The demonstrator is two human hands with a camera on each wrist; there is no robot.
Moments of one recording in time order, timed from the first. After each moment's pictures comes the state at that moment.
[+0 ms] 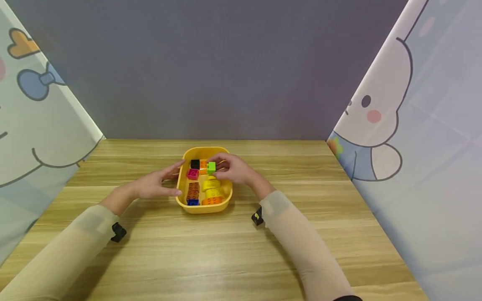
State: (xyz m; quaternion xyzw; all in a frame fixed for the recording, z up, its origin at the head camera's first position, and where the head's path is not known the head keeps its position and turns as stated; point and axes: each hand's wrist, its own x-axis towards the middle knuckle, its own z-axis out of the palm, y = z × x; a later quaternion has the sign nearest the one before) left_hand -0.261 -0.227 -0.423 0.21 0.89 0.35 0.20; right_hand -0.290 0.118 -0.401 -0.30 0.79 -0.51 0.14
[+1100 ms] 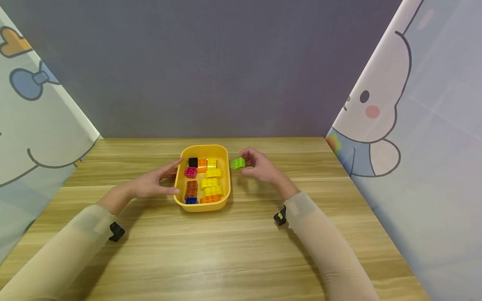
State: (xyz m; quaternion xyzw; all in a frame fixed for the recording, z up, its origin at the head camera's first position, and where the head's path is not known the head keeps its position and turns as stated) left_hand -0.262 -0.227 -0.423 0.23 0.89 0.35 0.19; right_hand -0.283 0.194 -0.405 -0.24 0.80 -0.54 0.09
